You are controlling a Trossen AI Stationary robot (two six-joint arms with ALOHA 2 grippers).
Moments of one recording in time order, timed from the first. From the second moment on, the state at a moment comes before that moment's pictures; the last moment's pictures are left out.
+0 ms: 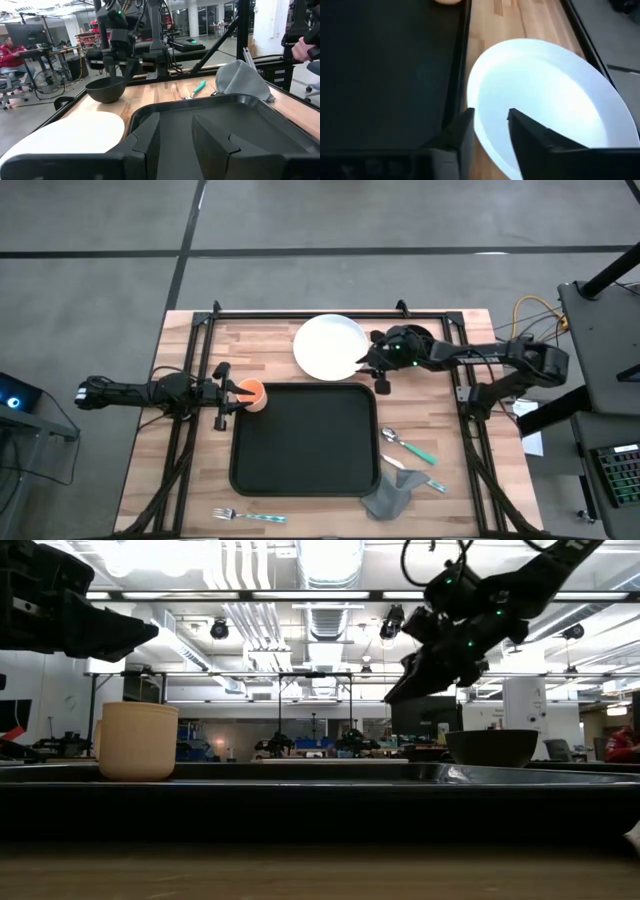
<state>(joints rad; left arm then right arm) -0.06 0.09 0.01 0.02 -0.05 0.13 -0.39 1.39 0.66 0.11 -0.24 -0.39</state>
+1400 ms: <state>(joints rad) -0.06 0.09 0.01 0.02 -0.05 0.13 -0.37 1.68 0.75 0.03 -0.05 -0.50</state>
